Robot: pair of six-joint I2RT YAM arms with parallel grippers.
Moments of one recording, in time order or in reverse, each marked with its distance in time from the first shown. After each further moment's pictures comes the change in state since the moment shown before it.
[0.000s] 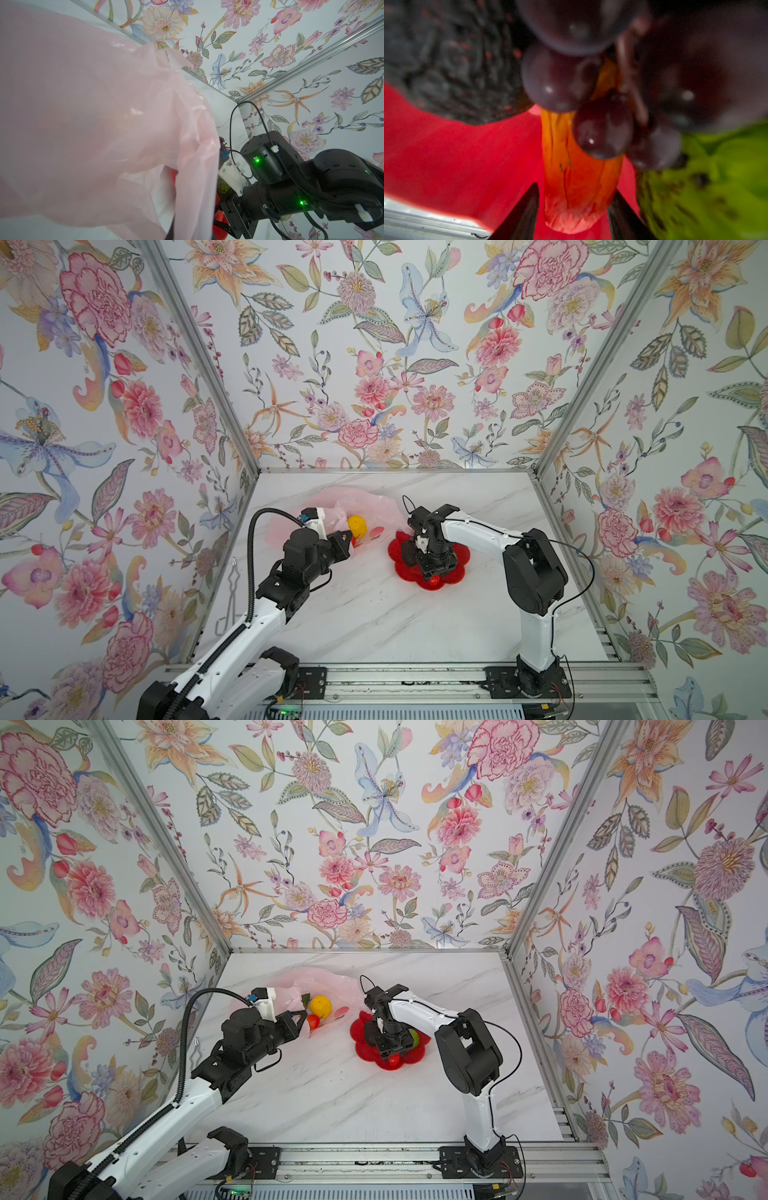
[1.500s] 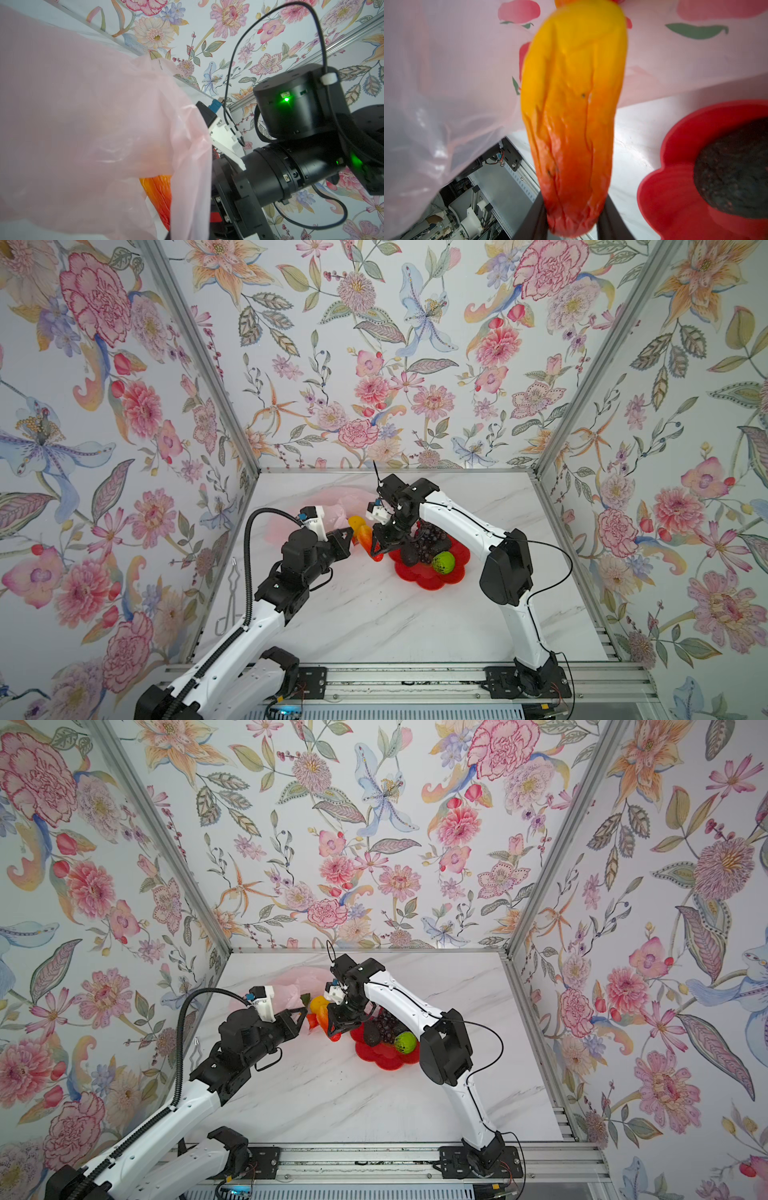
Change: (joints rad) left arm -0.047 -0.027 -0.002 0.037 -0.016 -0.018; right arm 0.100 0.247 0.678 -0.080 -0.467 -0.007
